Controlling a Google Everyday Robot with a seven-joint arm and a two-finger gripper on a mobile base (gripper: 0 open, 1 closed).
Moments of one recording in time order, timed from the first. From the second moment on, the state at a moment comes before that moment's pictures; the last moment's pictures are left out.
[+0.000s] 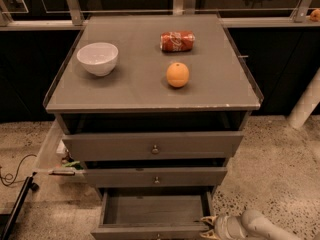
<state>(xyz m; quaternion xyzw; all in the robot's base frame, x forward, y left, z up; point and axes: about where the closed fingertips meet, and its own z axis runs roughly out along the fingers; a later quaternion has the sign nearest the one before) 0.434 -0.238 0.155 -0.64 0.68 0.16 0.31</state>
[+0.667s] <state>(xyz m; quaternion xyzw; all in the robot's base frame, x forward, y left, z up) 0.434 -0.238 0.155 -0.64 0.68 0.16 0.31</state>
